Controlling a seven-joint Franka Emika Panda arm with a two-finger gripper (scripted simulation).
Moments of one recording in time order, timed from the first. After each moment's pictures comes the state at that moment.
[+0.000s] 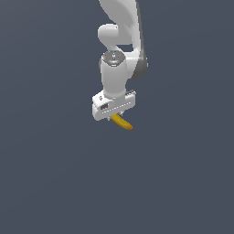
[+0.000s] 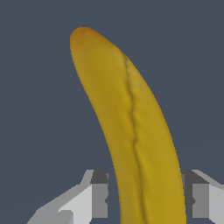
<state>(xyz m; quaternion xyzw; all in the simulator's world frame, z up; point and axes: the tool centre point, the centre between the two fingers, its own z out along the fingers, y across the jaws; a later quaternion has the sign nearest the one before) -0.060 -0.010 0.155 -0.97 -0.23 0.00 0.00</state>
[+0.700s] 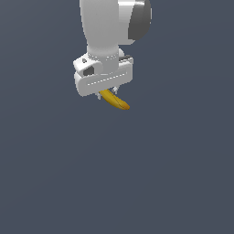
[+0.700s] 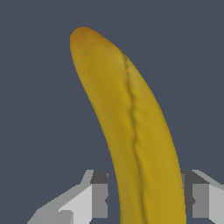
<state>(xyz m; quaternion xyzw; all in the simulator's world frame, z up) -0.049 -0.038 0.303 -0.97 -0.23 0.00 0.00</state>
